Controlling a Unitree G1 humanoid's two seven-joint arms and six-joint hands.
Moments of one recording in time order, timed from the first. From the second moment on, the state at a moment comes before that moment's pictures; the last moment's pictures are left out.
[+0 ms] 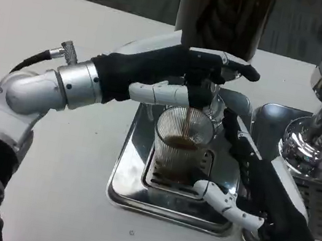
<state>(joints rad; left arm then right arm) -0.81 0.37 -0.22 1.04 -0.04 -0.88 -0.81 0.14 -0.20 0.14 -0.06 -0.13 -0.19 0.19</state>
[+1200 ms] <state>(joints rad) -0.82 0.37 -0.15 1.03 -0.11 -0.80 -0.89 0.05 -0.19 0.14 0.05 -0.07 -0.21 0.26</state>
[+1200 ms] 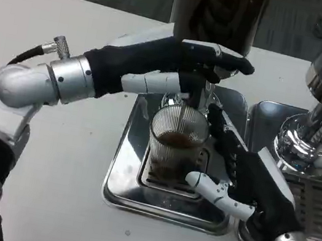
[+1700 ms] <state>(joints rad) -0.85 0.35 -0.02 1.01 -0.25 -0.50 -1.10 0.06 -0.16 0.14 0.07 -0.08 -0.22 0.25</state>
